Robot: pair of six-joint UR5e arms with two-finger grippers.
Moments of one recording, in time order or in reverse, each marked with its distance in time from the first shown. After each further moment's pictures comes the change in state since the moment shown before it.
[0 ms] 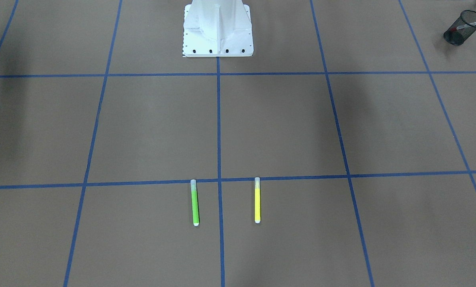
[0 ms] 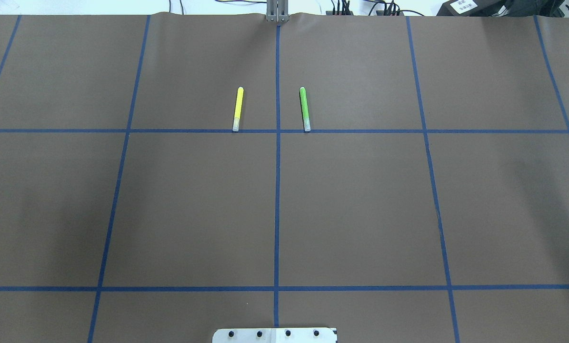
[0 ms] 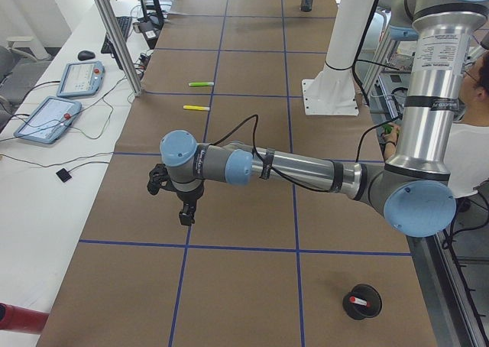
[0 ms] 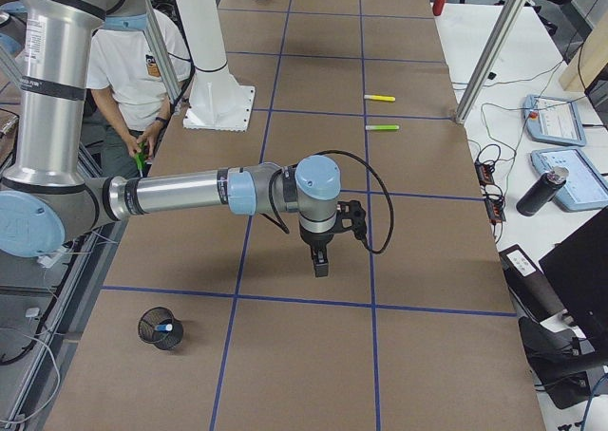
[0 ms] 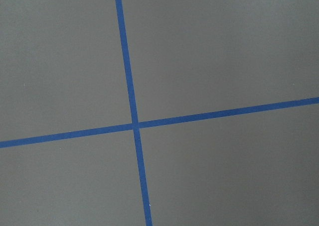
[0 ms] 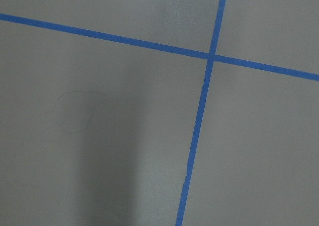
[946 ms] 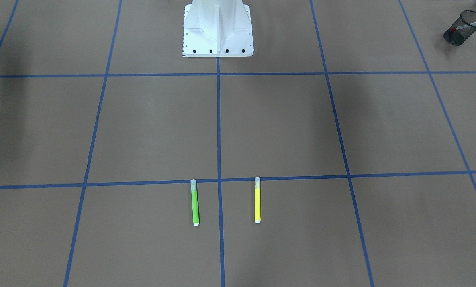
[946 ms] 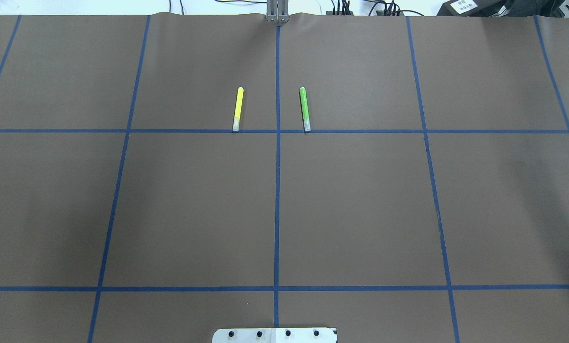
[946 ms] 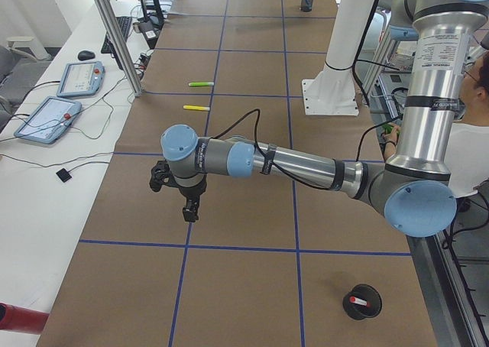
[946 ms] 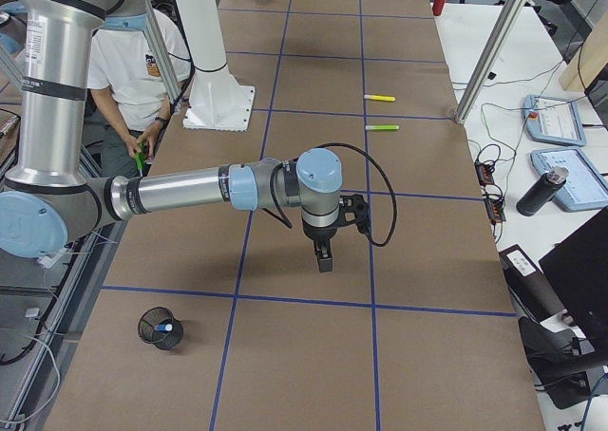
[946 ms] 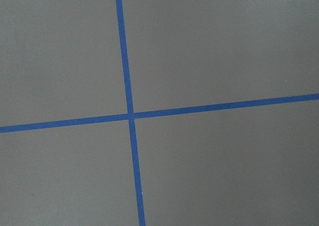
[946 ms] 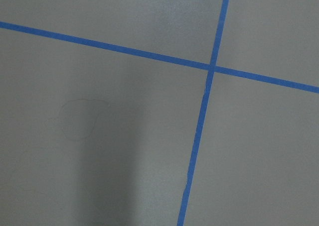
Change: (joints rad) left arm 0.000 0.007 -0.043 0.075 -0.001 -0.003; right arm 0.004 0.012 0.015 0.000 -0.003 0.002
